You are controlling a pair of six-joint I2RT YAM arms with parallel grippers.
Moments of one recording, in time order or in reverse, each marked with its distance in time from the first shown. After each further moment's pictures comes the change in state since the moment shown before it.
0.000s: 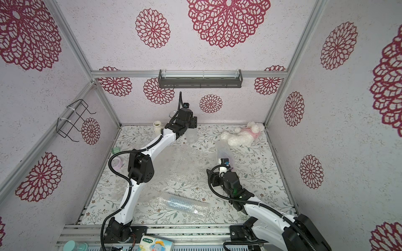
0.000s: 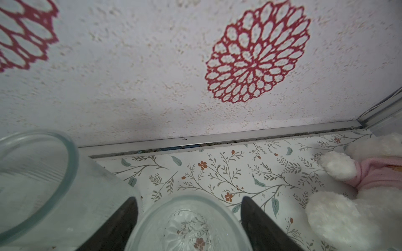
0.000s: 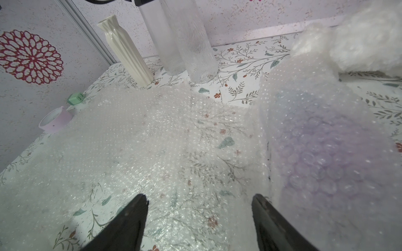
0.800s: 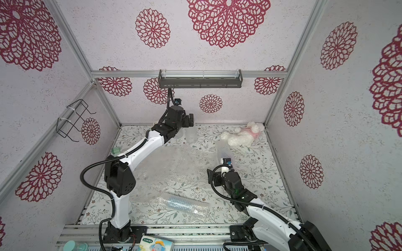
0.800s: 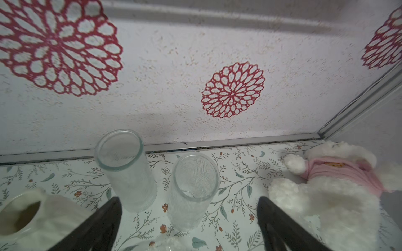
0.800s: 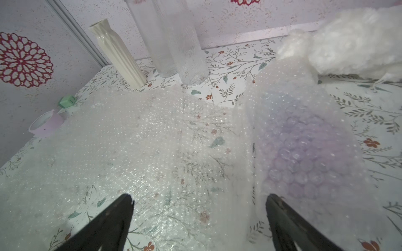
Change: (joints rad) left arm -0.035 -0.498 -0.479 0.072 -0.047 -0.040; right arm -0.007 -0.092 0.034 -0.154 0.050 0.002
